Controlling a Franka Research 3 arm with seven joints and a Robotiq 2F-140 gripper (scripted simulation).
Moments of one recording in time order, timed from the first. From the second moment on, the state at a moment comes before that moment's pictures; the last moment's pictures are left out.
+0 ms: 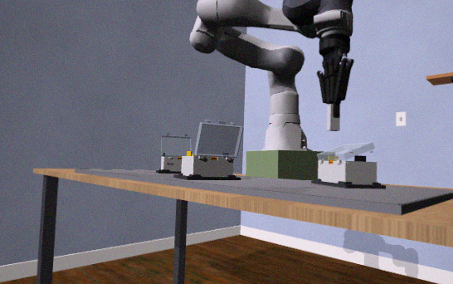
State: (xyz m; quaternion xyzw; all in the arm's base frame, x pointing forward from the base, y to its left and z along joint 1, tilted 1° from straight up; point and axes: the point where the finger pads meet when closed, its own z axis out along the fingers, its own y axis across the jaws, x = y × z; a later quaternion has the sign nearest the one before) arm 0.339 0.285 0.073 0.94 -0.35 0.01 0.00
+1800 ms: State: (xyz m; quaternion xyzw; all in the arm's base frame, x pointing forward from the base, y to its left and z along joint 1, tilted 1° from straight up) arm 0.332 0.291 0.074 0.93 -0.36 0.01 0.00
